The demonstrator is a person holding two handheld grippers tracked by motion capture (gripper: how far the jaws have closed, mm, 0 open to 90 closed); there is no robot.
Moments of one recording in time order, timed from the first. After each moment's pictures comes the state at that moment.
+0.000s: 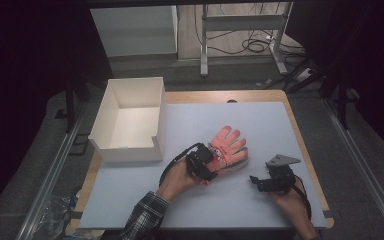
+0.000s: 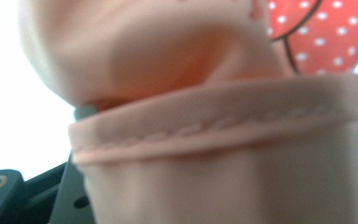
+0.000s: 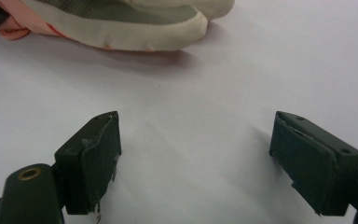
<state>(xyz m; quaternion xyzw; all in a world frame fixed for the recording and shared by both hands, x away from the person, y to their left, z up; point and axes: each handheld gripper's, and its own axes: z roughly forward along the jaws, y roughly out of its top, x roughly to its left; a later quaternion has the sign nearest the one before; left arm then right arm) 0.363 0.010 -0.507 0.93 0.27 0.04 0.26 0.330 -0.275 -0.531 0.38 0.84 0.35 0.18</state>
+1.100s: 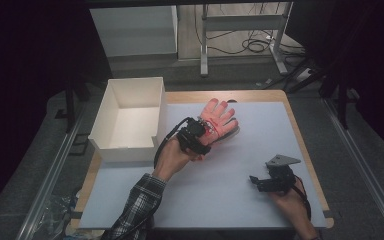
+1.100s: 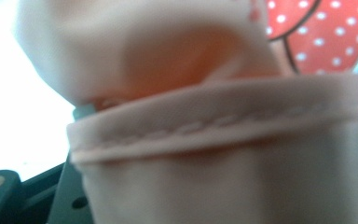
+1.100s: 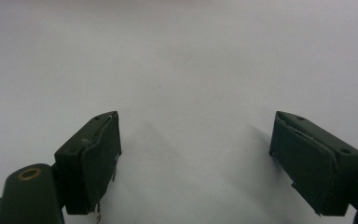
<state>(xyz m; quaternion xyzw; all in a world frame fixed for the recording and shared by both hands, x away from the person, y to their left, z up) 0.404 0.034 -0.447 0.89 0.36 0.09 0.27 0.329 -0.275 -0.531 0.38 0.84 0.35 0.19</state>
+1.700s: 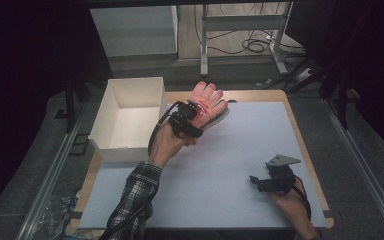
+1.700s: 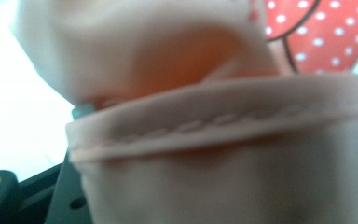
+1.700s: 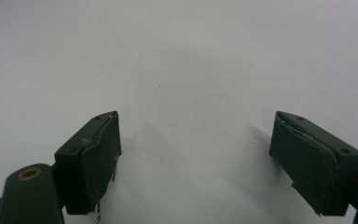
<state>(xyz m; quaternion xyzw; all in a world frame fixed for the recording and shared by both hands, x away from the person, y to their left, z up) 0.429 0.058 -0.414 0.87 0.40 0.11 0.26 0.329 -0.275 -0.532 0.38 0.84 0.35 0.19</state>
